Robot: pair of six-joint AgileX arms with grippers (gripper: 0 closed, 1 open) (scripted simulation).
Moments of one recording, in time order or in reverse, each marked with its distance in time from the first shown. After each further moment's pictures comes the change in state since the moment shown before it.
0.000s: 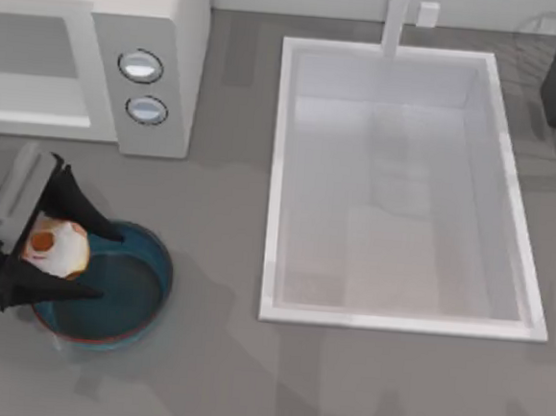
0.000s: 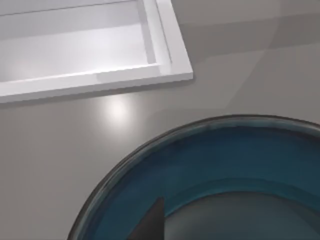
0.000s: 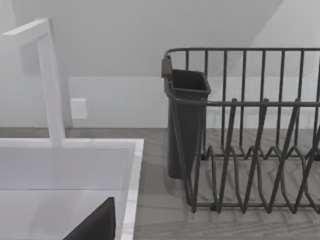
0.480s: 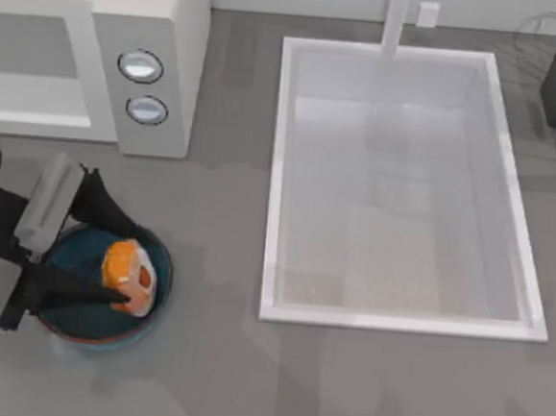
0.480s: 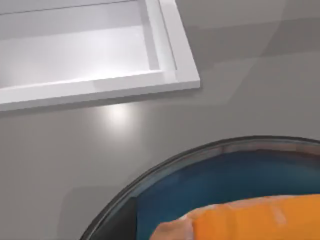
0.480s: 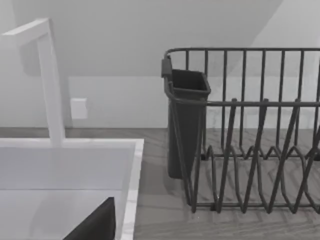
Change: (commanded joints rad) left arm -0.066 0.002 -0.065 0.197 0.029 -0.133; right arm 0.000 0.000 0.000 0.000 0.000 0.000
